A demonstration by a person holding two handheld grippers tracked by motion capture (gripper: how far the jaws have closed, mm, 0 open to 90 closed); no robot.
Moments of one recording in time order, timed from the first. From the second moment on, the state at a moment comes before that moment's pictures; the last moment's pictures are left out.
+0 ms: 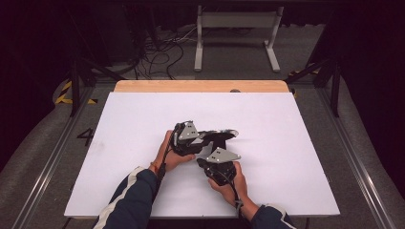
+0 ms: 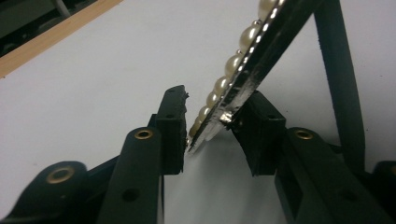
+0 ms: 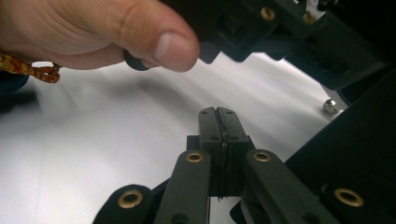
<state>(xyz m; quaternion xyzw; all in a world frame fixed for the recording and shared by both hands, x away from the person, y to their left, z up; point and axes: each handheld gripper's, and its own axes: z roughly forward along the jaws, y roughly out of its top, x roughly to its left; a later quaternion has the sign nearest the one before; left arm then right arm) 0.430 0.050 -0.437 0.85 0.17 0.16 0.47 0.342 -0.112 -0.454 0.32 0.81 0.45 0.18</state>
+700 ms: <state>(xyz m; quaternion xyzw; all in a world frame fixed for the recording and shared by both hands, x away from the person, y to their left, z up) 0.398 0.062 -0.433 0.86 0.17 0.22 0.43 0.338 -0.121 -0.452 0.34 0.82 0.43 0.17</state>
